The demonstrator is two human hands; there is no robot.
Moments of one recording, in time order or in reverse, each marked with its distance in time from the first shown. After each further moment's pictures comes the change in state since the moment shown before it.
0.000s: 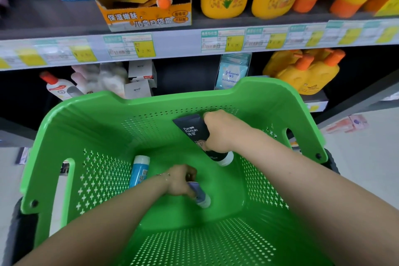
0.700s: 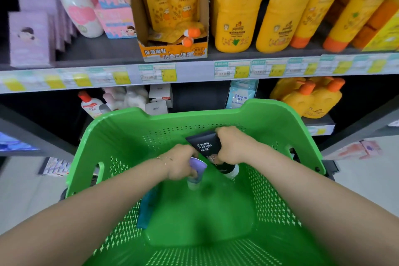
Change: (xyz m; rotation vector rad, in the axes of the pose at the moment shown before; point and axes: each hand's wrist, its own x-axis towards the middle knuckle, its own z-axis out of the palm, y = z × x) left_hand -0.058 0.044 -0.082 0.184 0.343 0.034; right_hand -0.002 0.003 0.000 0.079 0.023 0.009
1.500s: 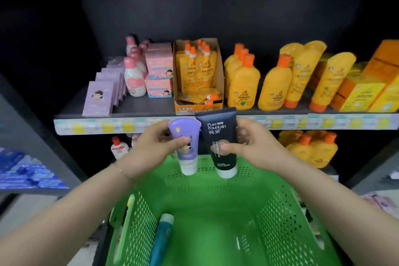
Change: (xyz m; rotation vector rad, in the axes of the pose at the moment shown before) left_hand -0.127 0.021 -0.133 -0.831 0.637 0.248; right_hand -0.059 -0.034 -0.080 0.619 0.421 -0.421
